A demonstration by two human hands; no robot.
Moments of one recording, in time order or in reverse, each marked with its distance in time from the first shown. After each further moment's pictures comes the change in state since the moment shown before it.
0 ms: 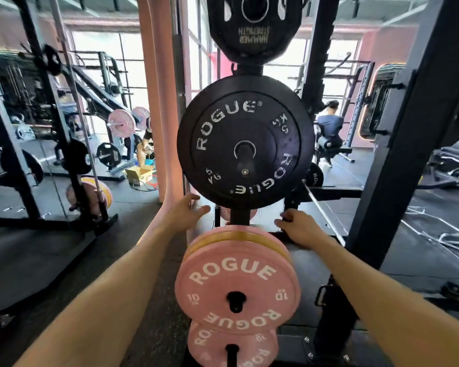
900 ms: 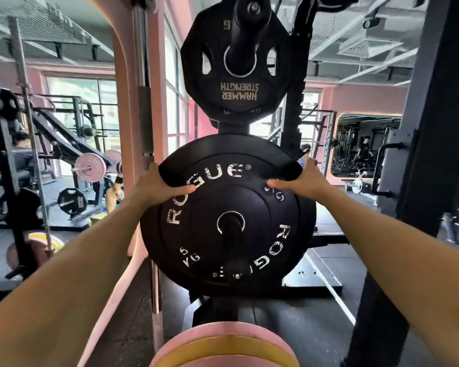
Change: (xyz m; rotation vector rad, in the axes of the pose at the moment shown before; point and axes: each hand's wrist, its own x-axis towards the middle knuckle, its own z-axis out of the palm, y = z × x) left_hand 0.262 0.098 -0.115 0.043 0.235 0.207; right_hand 0.226 -0.099 -0.172 0.061 0.362 -0.046
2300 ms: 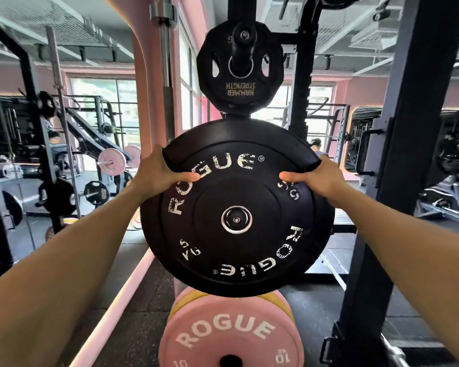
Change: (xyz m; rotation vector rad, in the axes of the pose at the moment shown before) left_hand -0.184 0.058 -0.065 -0.070 0.141 0.123; right_hand -0.151 0.004 -0.052 0.330 0.076 -0.083
